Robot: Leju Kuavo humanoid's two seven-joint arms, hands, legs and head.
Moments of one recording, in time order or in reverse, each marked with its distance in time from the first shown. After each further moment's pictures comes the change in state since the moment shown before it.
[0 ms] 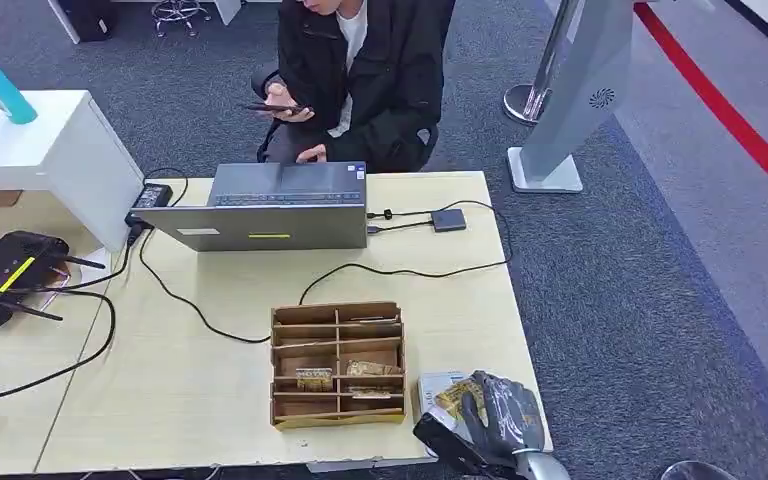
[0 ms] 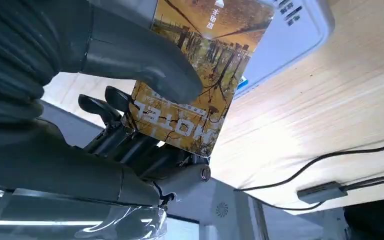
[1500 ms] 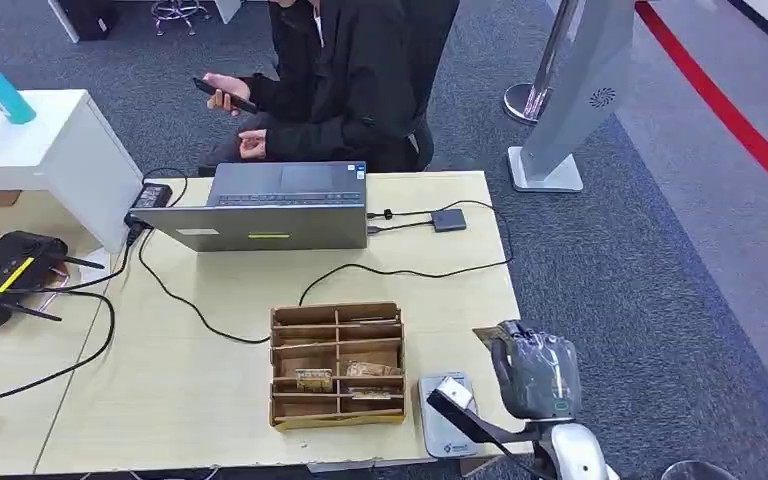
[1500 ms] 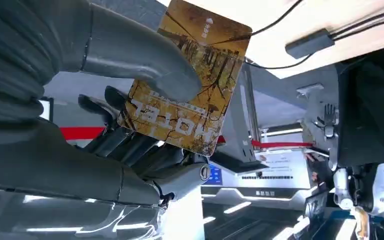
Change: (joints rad) left arm 0.000 -0.016 0.074 -0.008 -0.116 -0.010 0.032; right arm 0.014 0.021 -0.179 -0.221 0.403 -0.006 -0.039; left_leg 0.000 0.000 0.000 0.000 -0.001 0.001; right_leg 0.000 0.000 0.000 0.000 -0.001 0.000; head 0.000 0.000
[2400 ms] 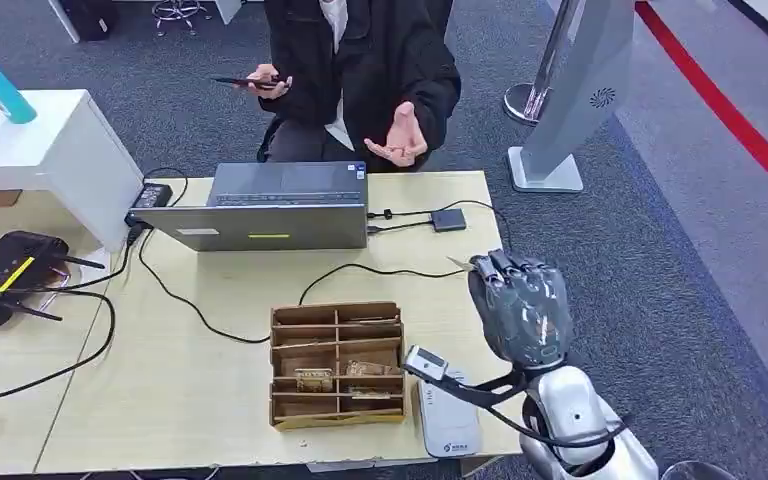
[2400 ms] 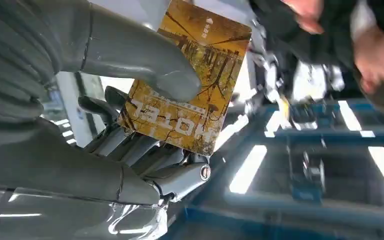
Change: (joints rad) left arm -0.024 -0.005 0.019 -0.008 -0.098 -0.044 0.010; right arm -0.263 0.003 0.052 -0.096 0.189 0.018 -0.116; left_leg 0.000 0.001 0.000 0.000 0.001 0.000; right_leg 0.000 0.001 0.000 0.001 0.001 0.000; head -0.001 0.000
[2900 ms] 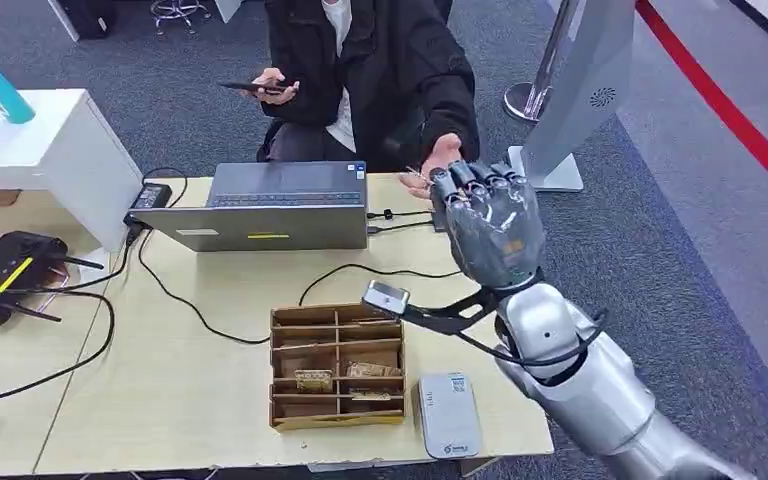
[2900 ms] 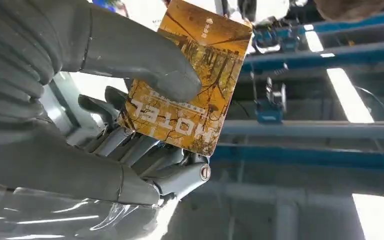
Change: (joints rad) left arm -0.048 -0.008 -0.002 -0.011 -0.099 -0.041 0.035; right arm -0.416 -0.045 0.216 0.148 0.031 -0.038 0.096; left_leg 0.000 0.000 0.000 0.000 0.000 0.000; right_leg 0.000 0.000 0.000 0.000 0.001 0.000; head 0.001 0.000
